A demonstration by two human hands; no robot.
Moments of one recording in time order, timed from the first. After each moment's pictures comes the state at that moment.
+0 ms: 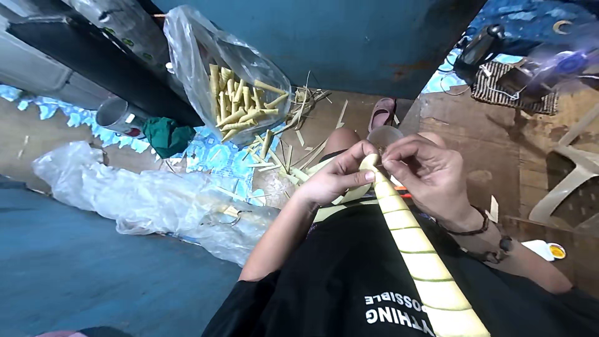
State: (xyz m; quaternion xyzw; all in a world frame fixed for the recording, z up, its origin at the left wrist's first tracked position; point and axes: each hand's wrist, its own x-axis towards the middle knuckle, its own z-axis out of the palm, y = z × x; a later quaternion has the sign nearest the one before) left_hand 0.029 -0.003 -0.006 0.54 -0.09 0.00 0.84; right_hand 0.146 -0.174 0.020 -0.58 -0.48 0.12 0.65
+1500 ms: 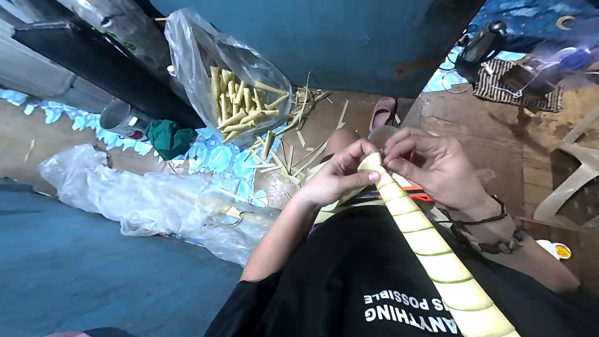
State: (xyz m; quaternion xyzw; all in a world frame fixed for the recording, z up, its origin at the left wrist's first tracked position) left_hand 0.029 -0.005 0.003 0.56 -0.08 0.04 0.82; right_hand 0.168 -0.176 0.027 -0.55 -0.50 0.23 0.63
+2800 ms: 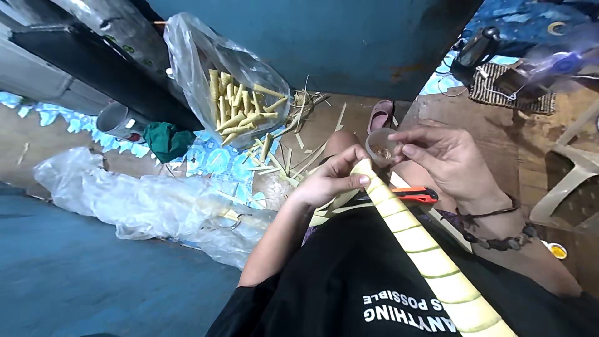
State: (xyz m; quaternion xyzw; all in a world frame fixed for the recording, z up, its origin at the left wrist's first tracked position) left_hand 0.023 0.006 -0.006 0.57 -0.08 0.00 0.82; right_hand 0.185 -0.185 0.024 -0.60 -0.45 0.23 0.62
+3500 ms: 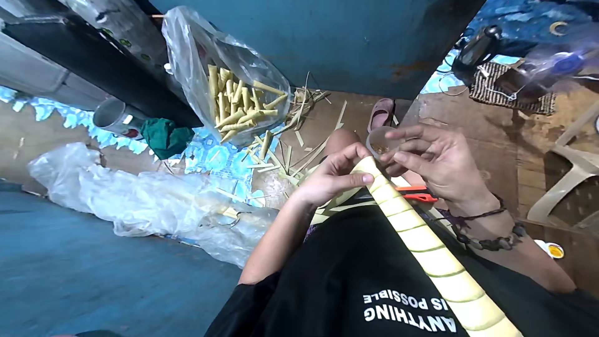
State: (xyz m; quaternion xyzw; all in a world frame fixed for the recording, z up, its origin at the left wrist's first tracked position) left_hand 0.022 0.004 -0.006 0.55 -0.06 0.03 0.83; right_hand 0.169 -0.176 0.025 -0.52 -0.41 0.31 0.68
